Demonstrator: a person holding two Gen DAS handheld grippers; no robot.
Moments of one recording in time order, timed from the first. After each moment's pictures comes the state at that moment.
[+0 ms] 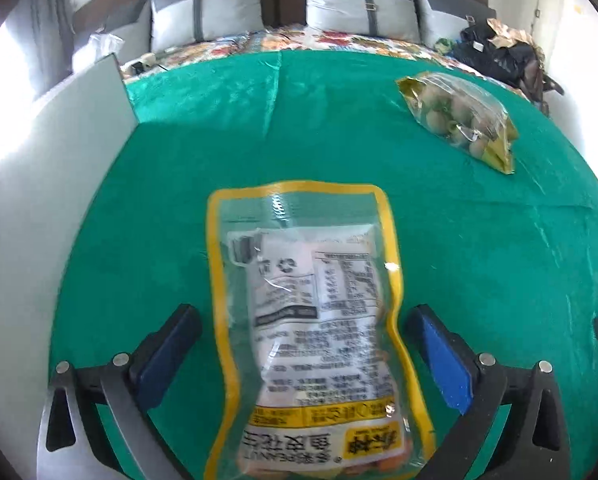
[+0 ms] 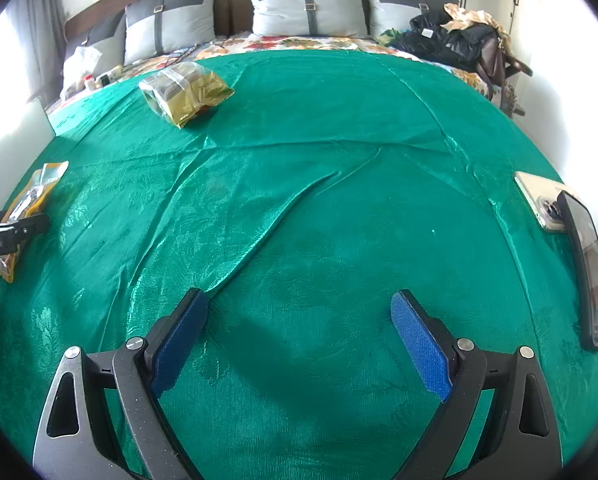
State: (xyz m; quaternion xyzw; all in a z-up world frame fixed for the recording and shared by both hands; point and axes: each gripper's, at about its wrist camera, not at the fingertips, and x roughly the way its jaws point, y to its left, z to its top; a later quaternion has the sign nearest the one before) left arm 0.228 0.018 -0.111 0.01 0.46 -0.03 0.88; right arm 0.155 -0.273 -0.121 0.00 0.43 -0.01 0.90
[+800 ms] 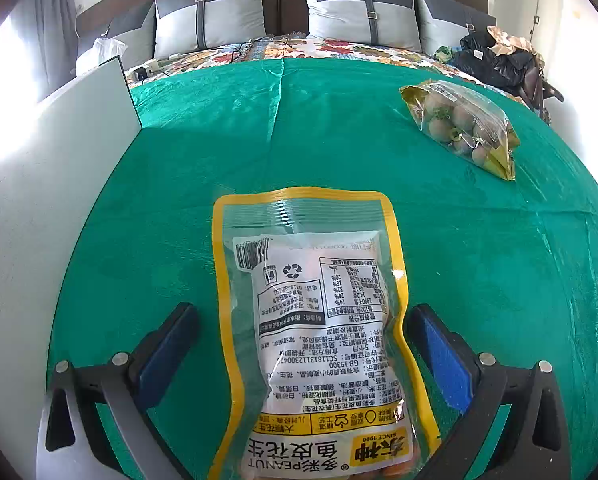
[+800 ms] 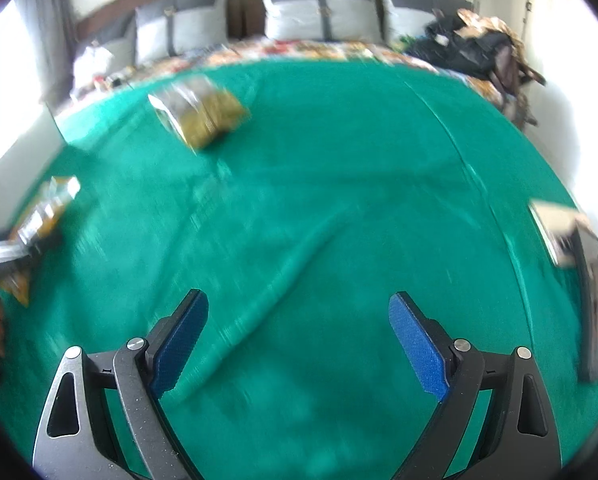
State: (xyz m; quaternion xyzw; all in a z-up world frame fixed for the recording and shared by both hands) left arm 0.232 0.019 -0.112 0.01 0.45 -0.03 0.89; right arm 0.197 -0.258 -0.088 0.00 0.40 0.05 0.92
